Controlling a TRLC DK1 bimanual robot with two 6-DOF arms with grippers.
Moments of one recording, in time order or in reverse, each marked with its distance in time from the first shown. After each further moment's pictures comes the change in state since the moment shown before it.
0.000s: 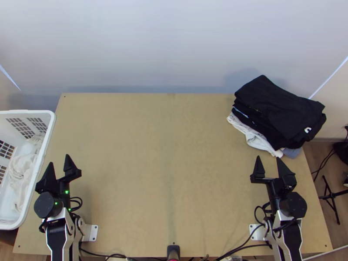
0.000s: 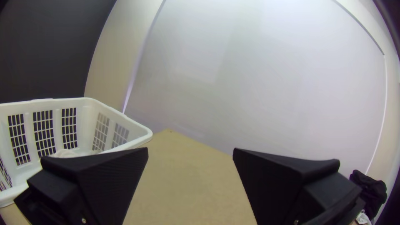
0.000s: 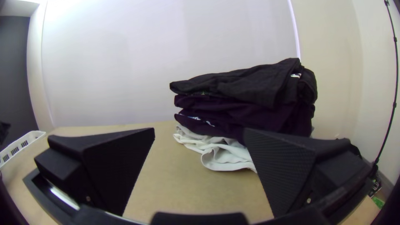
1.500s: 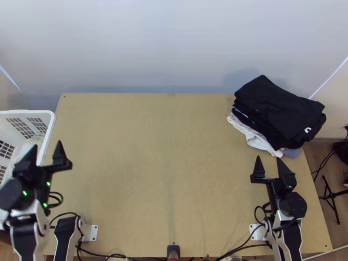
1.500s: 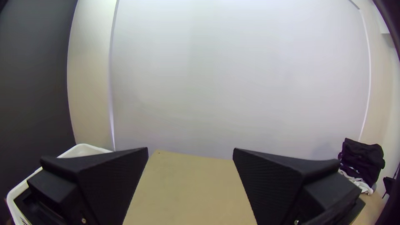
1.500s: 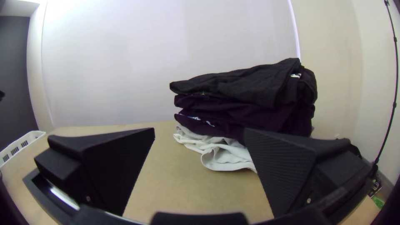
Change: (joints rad) left arm -0.037 0.335 0.618 -0.309 0.084 0.293; right arm 0.000 0.000 0.000 0.000 0.000 0.000
